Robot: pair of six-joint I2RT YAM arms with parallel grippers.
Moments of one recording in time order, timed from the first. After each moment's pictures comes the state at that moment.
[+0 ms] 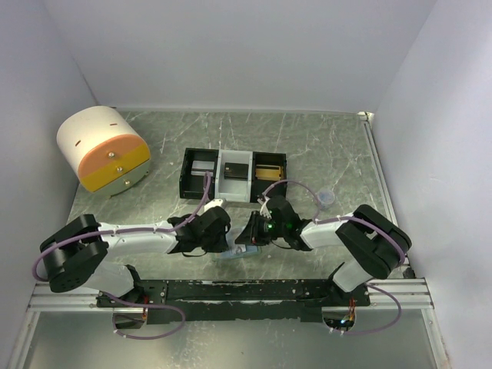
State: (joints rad) left arm -1.05 1.41 0.63 -0.19 -0.13 -0.92; right arm 0.76 1.54 0.40 0.46 -0.45 0.96
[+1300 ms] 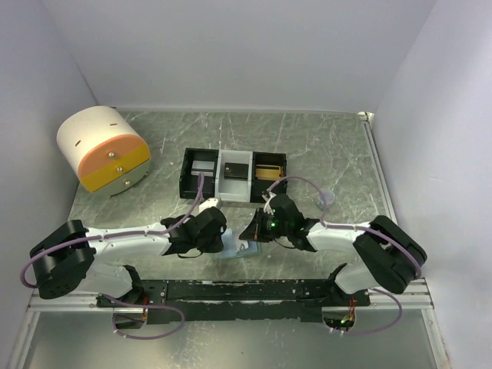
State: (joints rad) left arm -1.05 1.33 0.61 -0.25 -0.17 -0.93; right arm 0.76 1.42 0.41 0.34 -0.36 0.92
